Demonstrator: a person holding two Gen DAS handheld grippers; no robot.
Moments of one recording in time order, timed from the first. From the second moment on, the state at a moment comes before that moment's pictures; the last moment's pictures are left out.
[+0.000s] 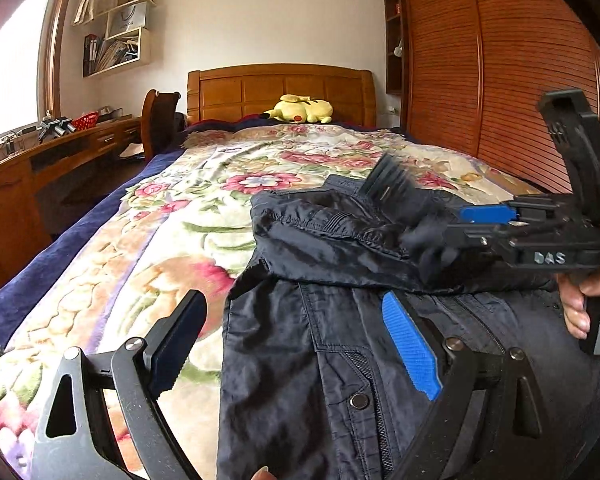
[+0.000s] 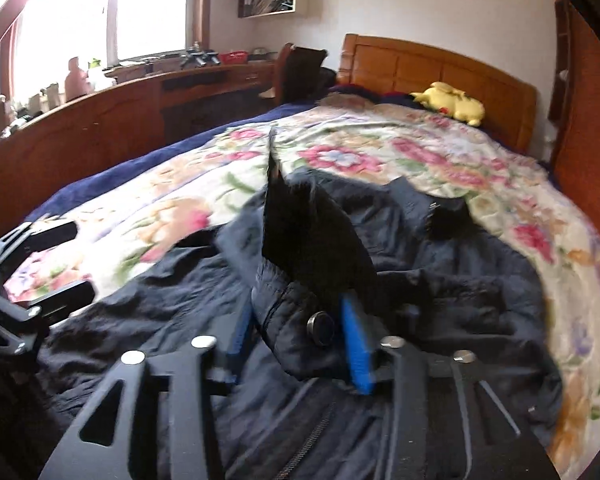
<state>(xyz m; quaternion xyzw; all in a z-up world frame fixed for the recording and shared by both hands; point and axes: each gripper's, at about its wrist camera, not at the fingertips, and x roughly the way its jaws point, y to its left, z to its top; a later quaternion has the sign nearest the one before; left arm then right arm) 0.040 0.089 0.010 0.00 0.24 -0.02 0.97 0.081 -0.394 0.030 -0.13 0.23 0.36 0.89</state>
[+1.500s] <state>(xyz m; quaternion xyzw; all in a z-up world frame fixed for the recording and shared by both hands) 0.047 0.124 0.003 0.00 0.28 0.00 0.96 0.196 -0.274 -0.012 -0.13 0.36 0.38 0.84</state>
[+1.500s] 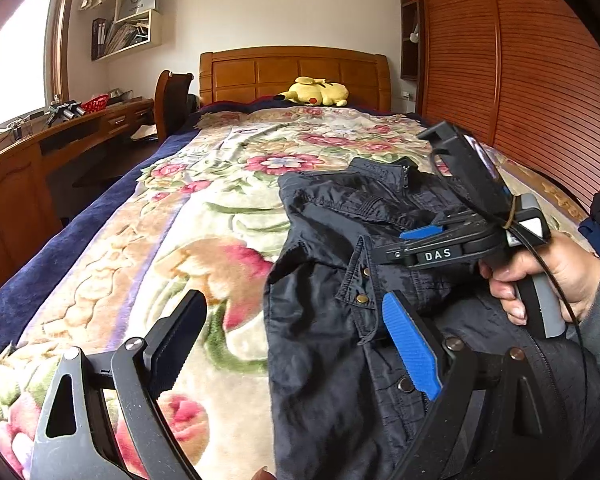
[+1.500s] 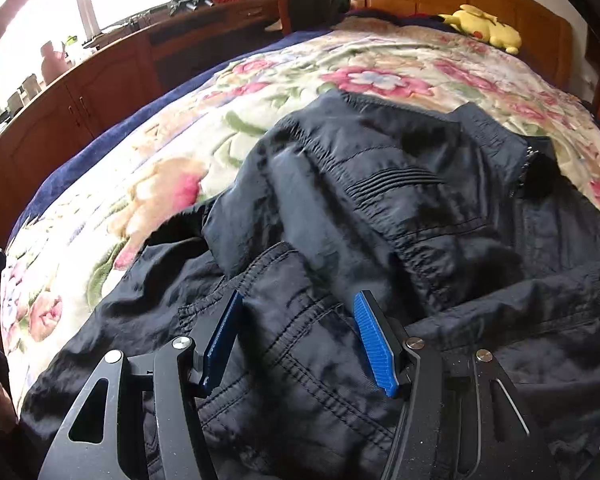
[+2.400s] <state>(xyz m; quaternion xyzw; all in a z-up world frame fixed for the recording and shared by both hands) 0.038 0.132 0.006 0.00 0.28 0.01 0.96 0.033 -0.386 -0.041 -0.13 0.30 0.40 0.86</state>
